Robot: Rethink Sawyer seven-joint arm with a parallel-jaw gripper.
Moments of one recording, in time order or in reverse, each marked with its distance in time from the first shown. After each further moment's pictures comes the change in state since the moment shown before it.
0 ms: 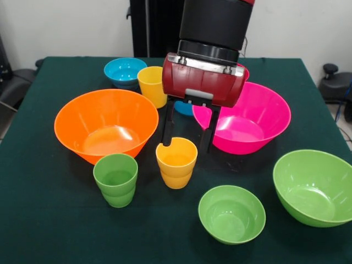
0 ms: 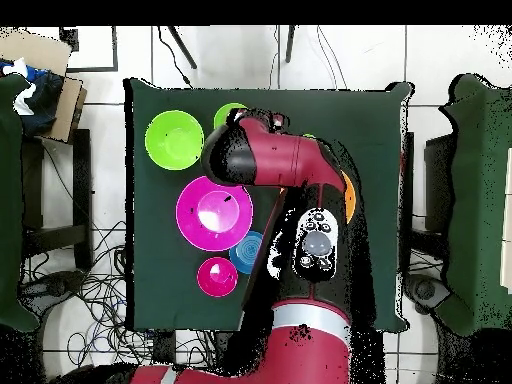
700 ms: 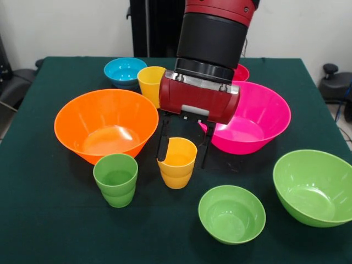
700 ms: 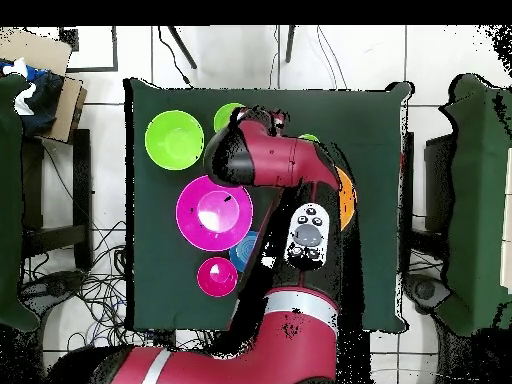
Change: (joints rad) arm 0.028 0.062 -0.049 -0.029 0.000 -0.089 0.000
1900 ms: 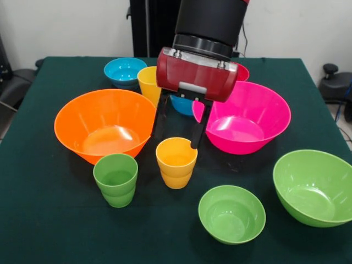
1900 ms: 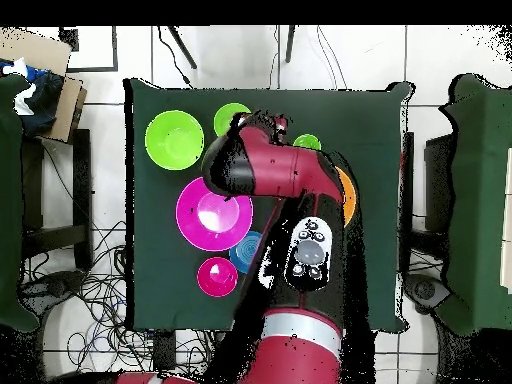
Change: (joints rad) arm 0.001 -0.071 -0.012 0.075 0.000 -0.005 0.000
